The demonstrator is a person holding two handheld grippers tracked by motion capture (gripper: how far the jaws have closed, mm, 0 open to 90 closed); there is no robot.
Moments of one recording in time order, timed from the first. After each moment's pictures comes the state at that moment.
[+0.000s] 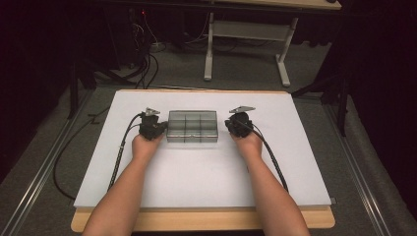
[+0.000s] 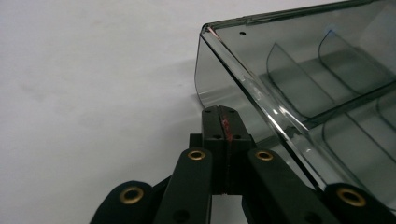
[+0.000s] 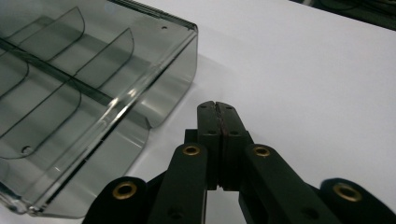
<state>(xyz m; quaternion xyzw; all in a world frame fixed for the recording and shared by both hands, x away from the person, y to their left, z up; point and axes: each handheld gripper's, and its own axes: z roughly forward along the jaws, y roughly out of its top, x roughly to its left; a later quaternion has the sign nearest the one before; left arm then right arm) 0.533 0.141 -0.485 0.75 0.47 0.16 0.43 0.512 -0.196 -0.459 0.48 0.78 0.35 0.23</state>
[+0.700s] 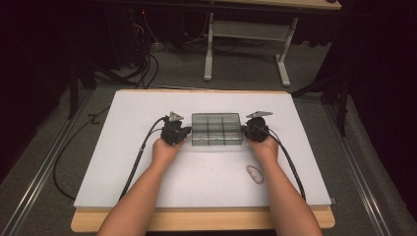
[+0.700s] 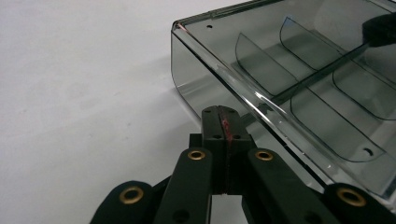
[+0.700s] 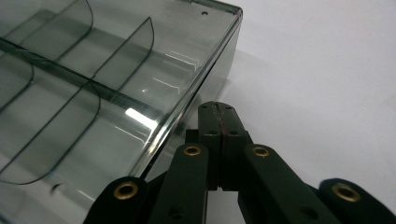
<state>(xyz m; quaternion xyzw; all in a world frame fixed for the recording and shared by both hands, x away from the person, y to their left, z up) 0.506 0.072 -0.479 0.79 0.42 0.14 0.44 0.499 -0.248 -0.471 0.49 0.77 0.34 0.22</state>
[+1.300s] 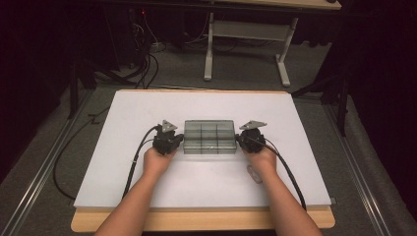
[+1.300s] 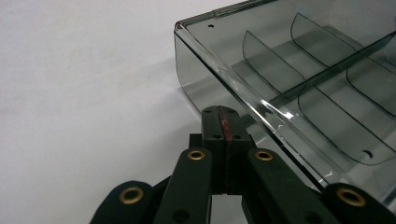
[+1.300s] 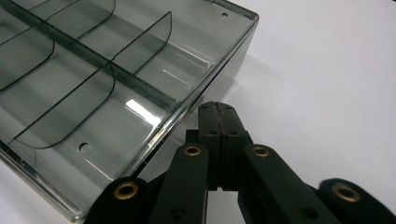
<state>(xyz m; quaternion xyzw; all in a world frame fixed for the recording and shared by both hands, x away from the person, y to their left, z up) 0.466 0.096 -0.477 0.79 0.42 0.17 0.42 0.454 -0.222 -0.467 0.44 0.80 0.33 0.23</state>
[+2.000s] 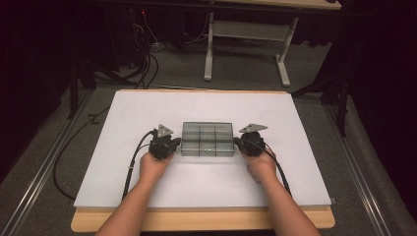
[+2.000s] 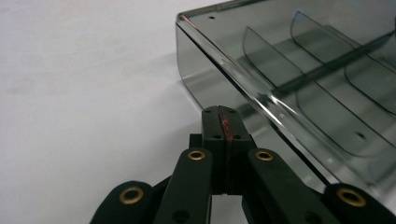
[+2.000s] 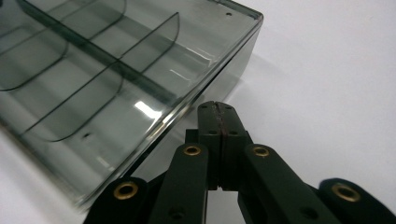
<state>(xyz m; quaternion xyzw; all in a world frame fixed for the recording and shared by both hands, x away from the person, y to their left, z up) 0.463 0.103 -0.481 0.79 0.42 0.17 0.42 0.448 -0.220 -0.467 0.44 0.80 0.34 0.22</state>
